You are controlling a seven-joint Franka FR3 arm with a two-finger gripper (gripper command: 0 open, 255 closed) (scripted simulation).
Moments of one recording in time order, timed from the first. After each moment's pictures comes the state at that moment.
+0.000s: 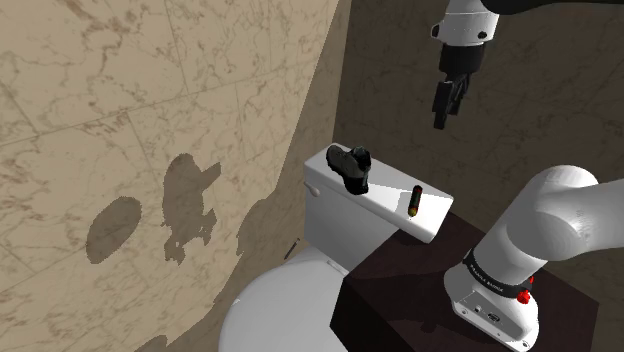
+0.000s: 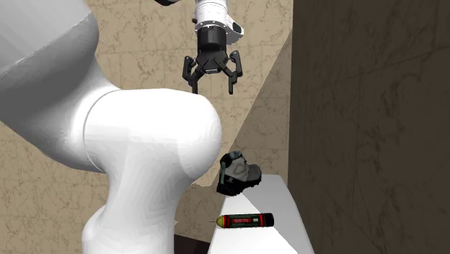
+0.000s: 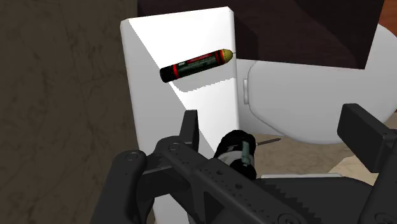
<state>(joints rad) -0.01 -0.83 0.01 -2.44 -0.06 1.45 -0.13</state>
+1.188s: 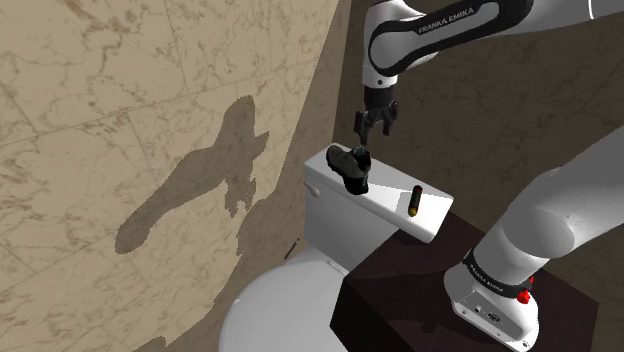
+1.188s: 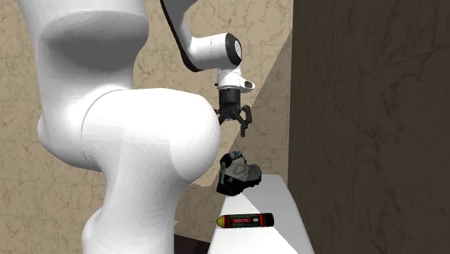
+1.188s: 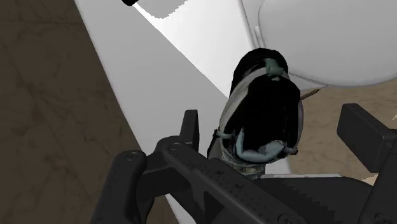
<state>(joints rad) -0.07 -0.26 0.07 -2.34 -0.05 1.92 0.14</state>
